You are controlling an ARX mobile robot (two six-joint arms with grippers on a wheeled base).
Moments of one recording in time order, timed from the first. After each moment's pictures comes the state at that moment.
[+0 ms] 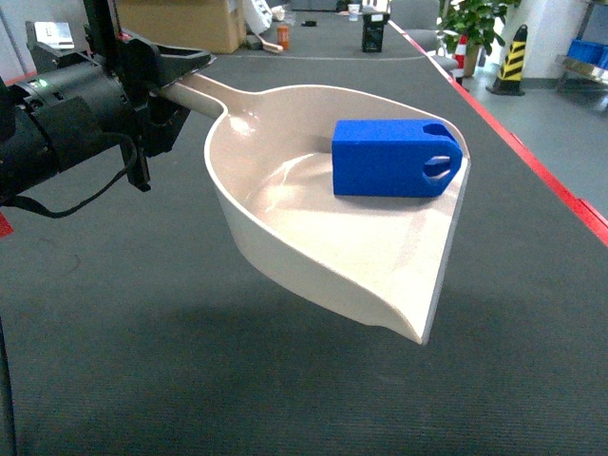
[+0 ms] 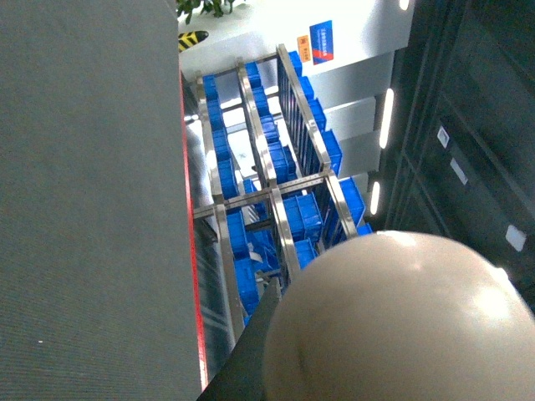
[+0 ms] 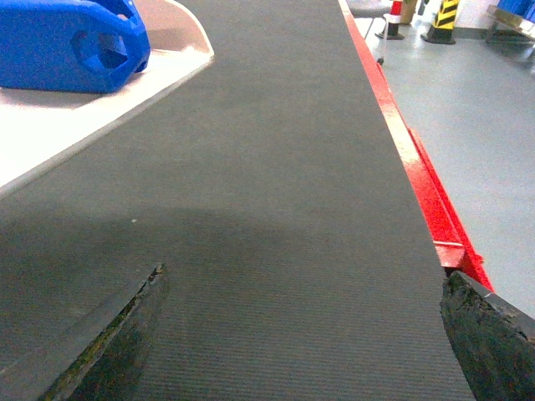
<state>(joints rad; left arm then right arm) -0.13 2.03 0.94 1.28 0.42 -1.35 0.47 1.18 0.02 0.97 0.46 0.08</state>
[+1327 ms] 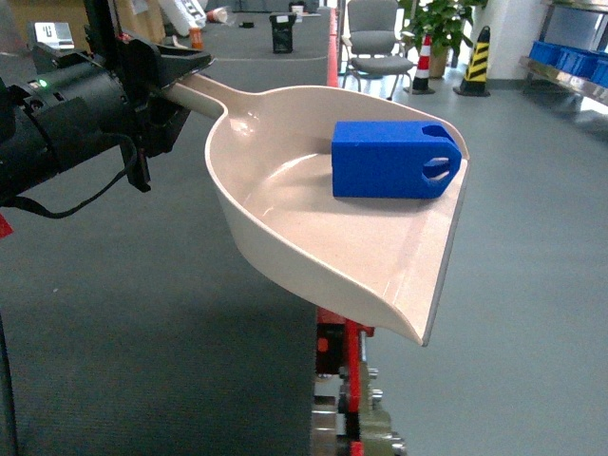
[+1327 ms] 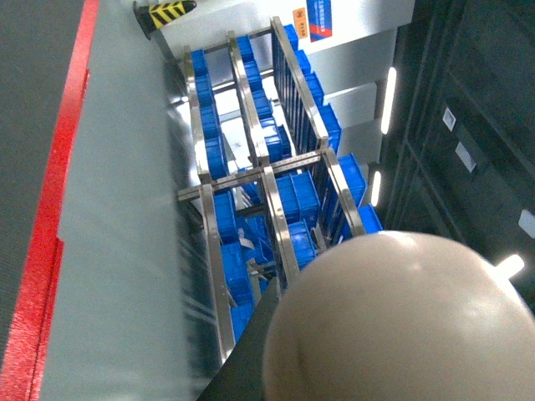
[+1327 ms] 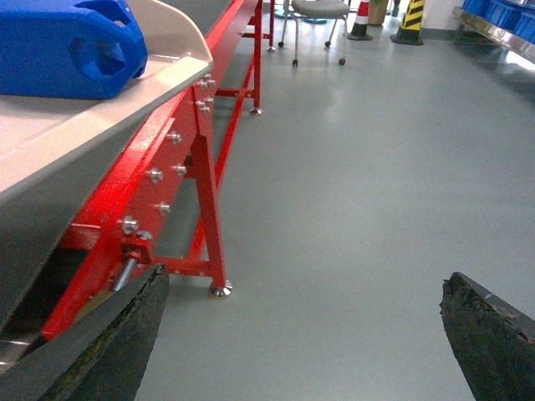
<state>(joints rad) -0.14 2.03 0.94 1.28 0.42 -1.35 0.47 1.18 0.02 0.97 0.47 0.08</state>
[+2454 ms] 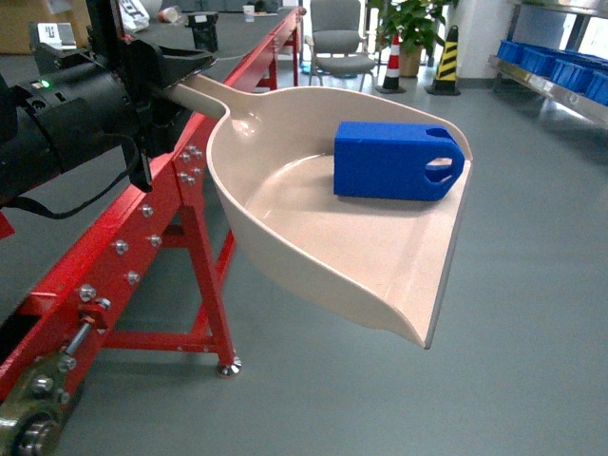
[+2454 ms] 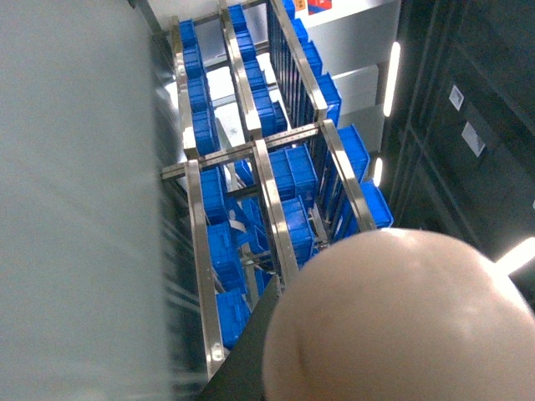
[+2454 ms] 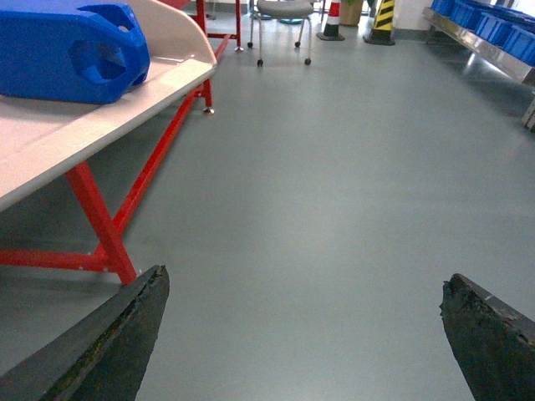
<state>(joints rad) -0.14 2.03 0.94 1.28 0.42 -1.35 0.47 1.18 0.02 0.97 0.47 0.08</state>
